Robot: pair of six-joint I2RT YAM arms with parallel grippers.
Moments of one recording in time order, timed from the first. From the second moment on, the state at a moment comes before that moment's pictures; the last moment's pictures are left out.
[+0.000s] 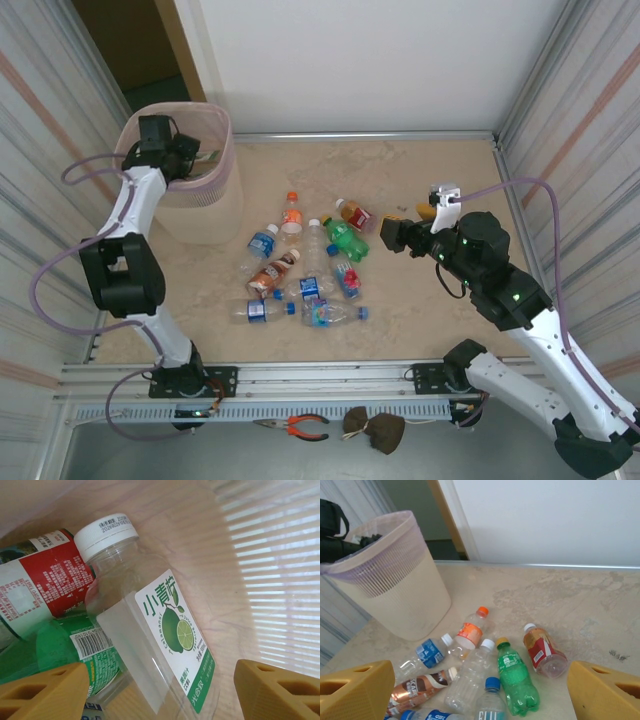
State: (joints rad) left arm 0.09 1.76 1.57 -0.55 0.03 -1.10; right arm 0.61 0.73 0.97 -0.48 0.05 0.33
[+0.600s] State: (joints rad) left arm 0.09 1.52 1.58 -0.56 0.09 -1.01; right arm 0.61 0.76 0.98 -0.50 0.05 0.33
